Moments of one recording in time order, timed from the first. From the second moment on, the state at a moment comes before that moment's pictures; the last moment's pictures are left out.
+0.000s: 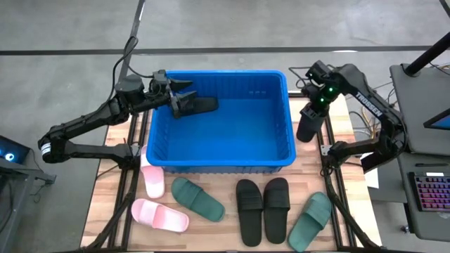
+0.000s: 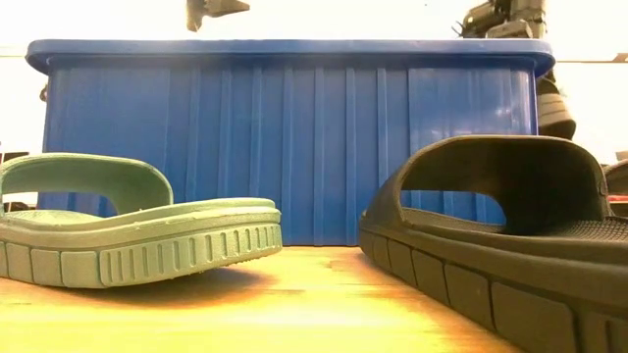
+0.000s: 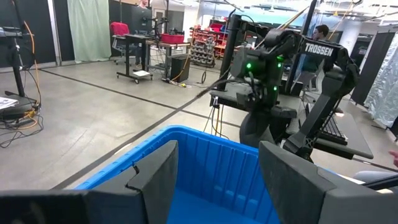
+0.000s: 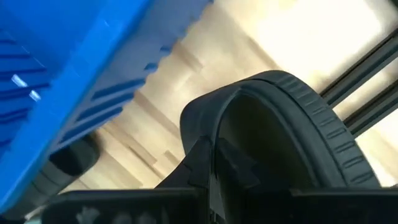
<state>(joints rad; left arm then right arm) 0.45 0.93 1.02 -0.06 0.05 -0.12 -0.89 1.26 1.36 -1.57 -0.17 -0.08</state>
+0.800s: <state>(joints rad) 0.45 0.93 1.02 -0.06 0.05 -0.13 -0.89 1.26 1.73 -1.57 0.04 -0.03</state>
